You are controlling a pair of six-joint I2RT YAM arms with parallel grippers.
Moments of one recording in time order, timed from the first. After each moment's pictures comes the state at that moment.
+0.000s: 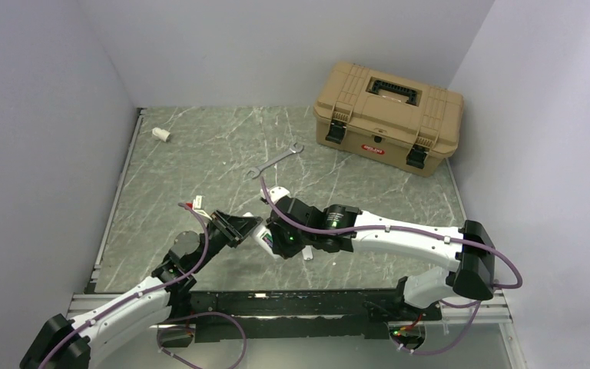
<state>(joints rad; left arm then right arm) -0.68 0.62 0.03 0.59 0.02 -1.27 1.22 1.42 1.17 -0.61 0.07 0.58</state>
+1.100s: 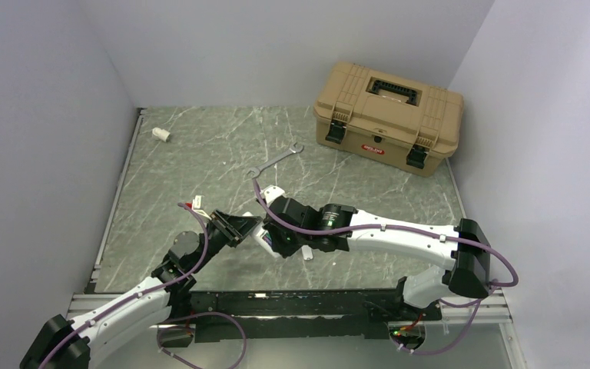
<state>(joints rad) -0.68 0.61 0.03 0.59 0.02 -1.27 1.23 1.45 1.21 -0.64 0.11 0.50</state>
